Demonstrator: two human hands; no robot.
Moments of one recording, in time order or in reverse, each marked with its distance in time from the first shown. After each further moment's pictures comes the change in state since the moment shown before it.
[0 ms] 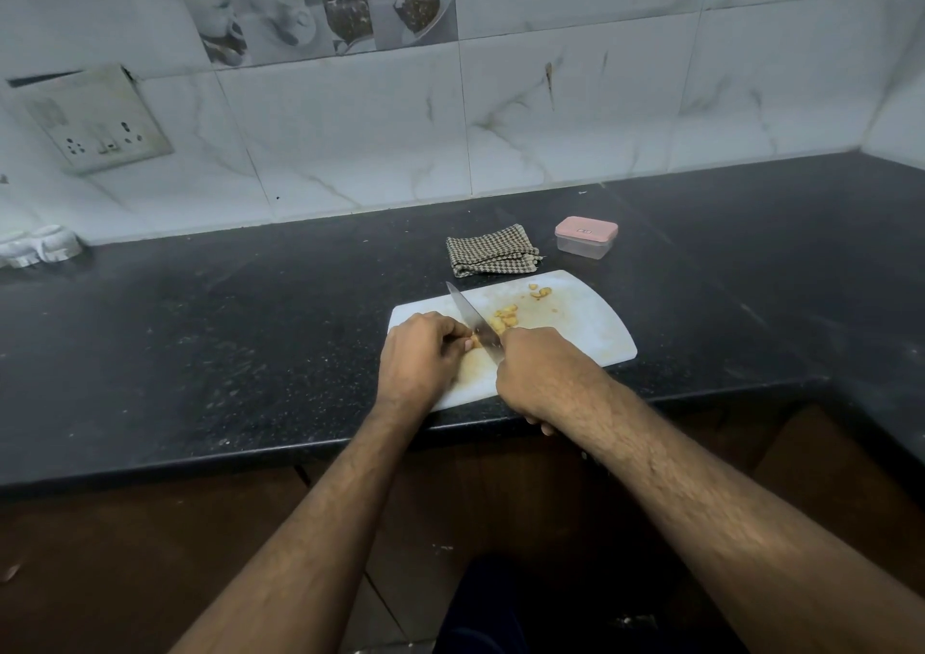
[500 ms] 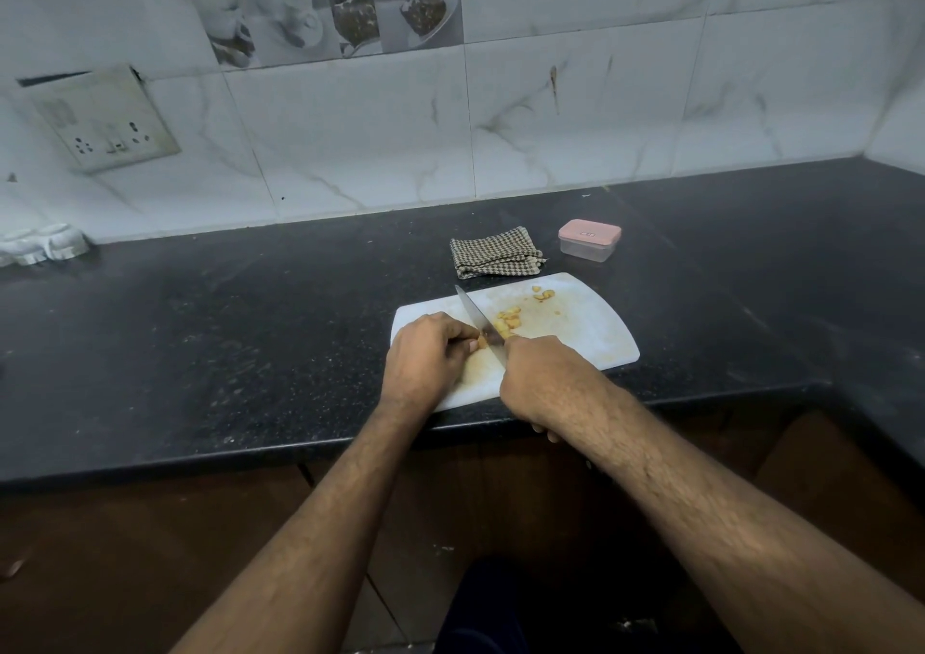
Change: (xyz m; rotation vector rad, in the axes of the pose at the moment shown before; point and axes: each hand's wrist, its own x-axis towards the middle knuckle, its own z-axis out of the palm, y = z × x) left_hand -0.001 0.001 -0.001 -0.034 -0.039 0.024; right_hand -0.003 -0.004 0.003 -0.010 -0.020 0.027
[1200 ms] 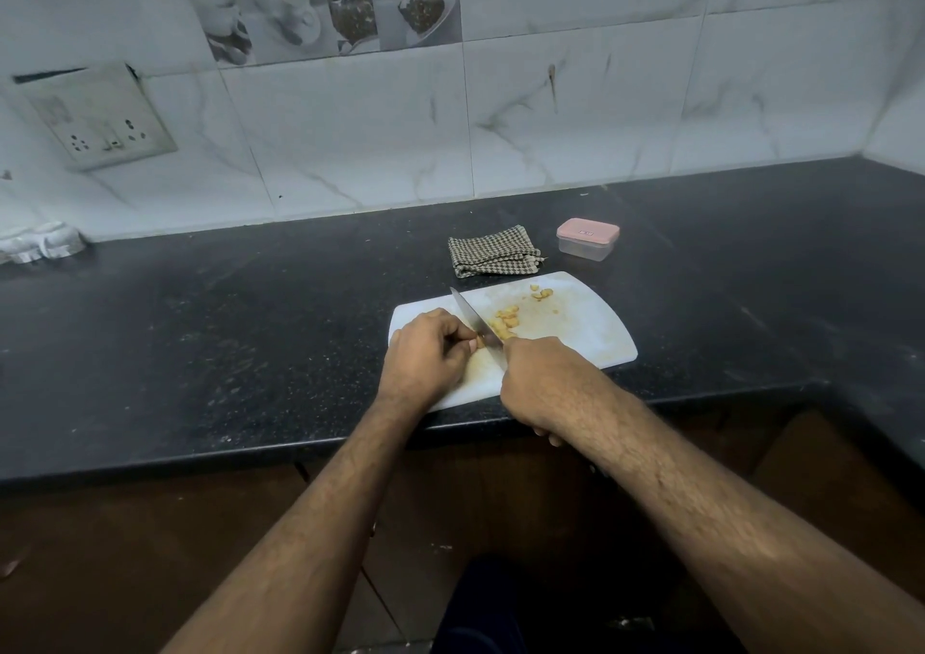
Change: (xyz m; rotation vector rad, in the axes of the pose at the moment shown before) left_hand 0.006 -0.007 0.006 -0.113 -0.037 -0.016; right_hand -0.004 0.003 -0.002 -0.008 -0.015 -0.002
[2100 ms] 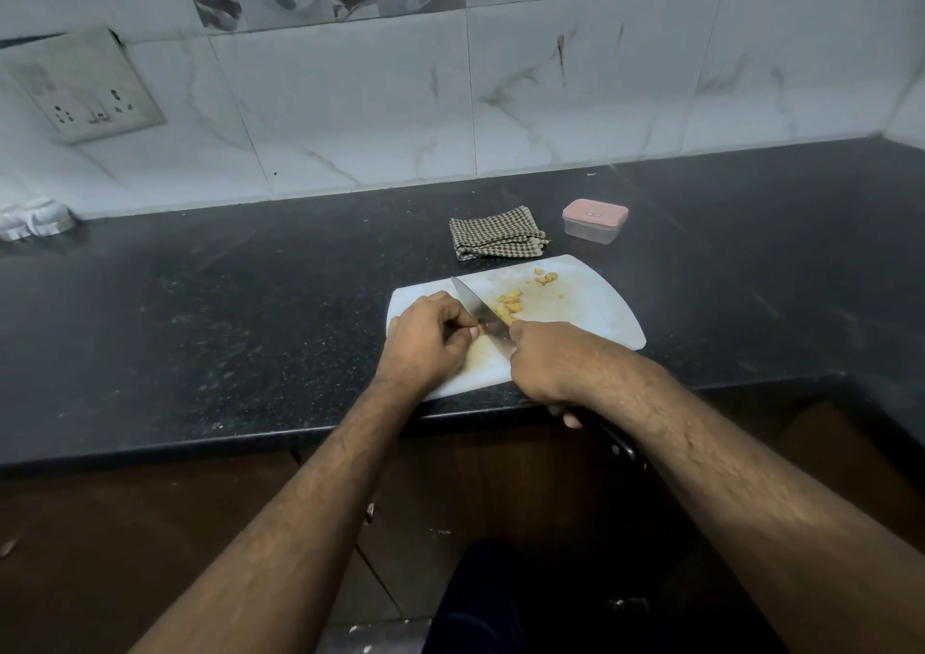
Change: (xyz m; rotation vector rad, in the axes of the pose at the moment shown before) left_hand 0.002 -0.004 0.000 -0.015 -0.025 0.026; right_hand 0.008 0.006 -0.016 0.069 -0.205 0.008
